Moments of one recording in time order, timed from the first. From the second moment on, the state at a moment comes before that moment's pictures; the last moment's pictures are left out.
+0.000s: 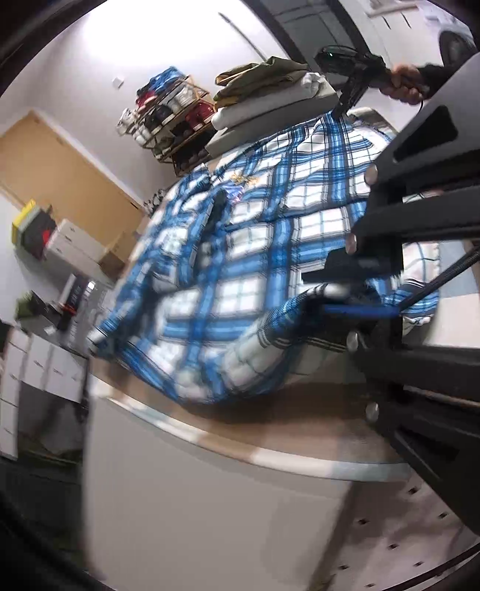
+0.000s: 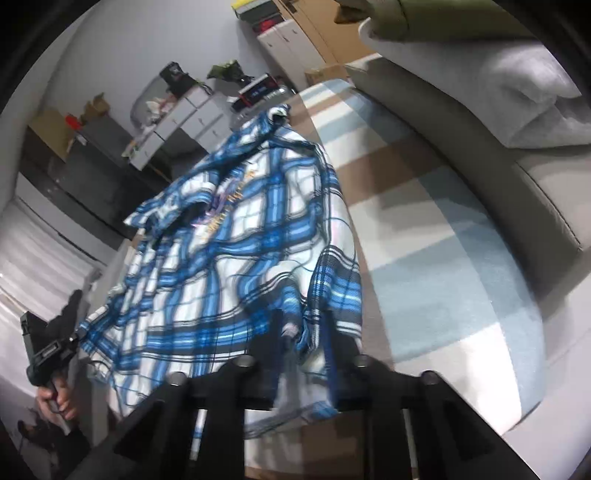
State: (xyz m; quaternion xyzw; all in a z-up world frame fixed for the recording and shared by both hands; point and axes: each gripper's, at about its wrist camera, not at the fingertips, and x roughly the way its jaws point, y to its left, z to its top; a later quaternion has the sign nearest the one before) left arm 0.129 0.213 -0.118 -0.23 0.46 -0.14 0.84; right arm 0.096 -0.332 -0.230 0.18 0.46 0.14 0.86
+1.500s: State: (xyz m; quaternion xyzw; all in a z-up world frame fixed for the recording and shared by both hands) left arm 0.064 0.189 -0.045 -0.33 0.37 -0.24 0.84; right arm 0.045 -0.357 -0.091 0.27 0.33 0.28 0.86
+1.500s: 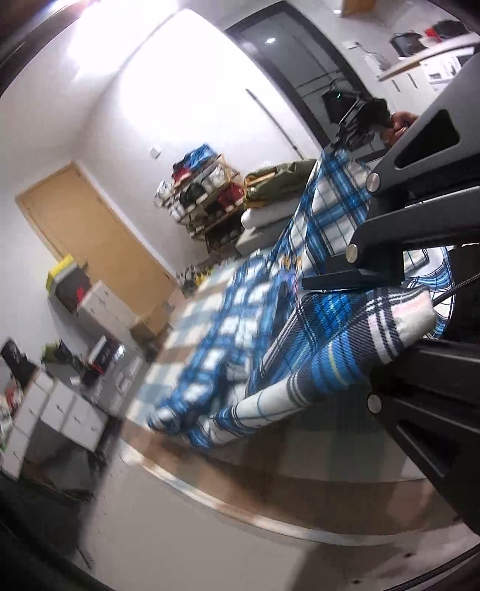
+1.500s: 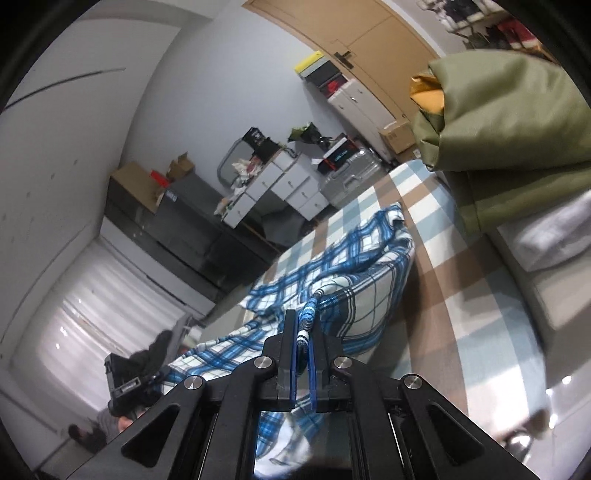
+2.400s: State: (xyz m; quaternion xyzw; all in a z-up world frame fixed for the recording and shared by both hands) left arm 0.381 0.238 -0.111 -0.39 0.54 -0.14 0.73; right arm 0.401 -0.284 -0.127 0.16 0.50 0.06 0.85
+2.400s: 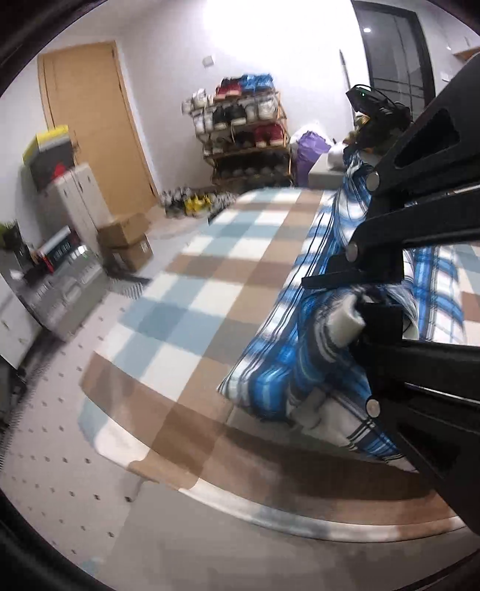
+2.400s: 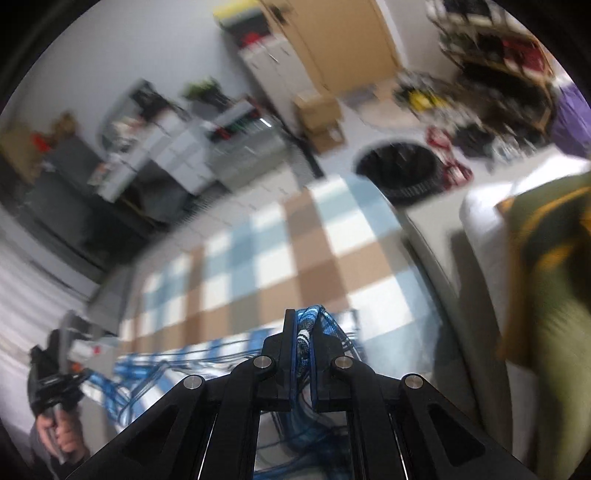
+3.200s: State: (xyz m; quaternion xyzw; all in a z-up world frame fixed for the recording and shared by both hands) left arm 0.340 0.075 -0.102 0.05 0.59 -0.35 0.72; right arm 0.416 -0.189 -0.134 -0.15 0.48 0.21 0.84
